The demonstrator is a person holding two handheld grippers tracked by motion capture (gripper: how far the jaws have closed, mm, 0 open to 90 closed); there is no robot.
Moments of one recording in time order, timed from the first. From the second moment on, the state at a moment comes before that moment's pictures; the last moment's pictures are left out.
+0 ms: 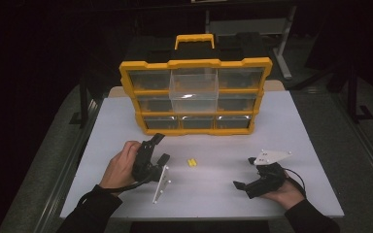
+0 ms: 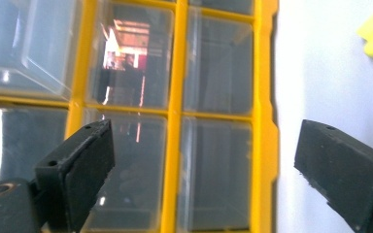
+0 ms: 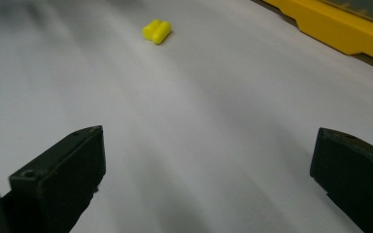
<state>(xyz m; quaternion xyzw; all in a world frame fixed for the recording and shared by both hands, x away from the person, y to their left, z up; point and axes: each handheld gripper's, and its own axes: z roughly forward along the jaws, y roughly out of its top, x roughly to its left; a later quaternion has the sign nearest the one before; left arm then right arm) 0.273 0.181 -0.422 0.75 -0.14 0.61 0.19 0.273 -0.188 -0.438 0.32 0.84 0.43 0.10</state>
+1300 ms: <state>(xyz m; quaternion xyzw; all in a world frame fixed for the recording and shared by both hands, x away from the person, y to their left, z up) 0.265 0.201 -0.434 0.80 -0.02 0.55 0.26 0.273 -0.190 -0.438 0.32 0.84 0.43 0.11</state>
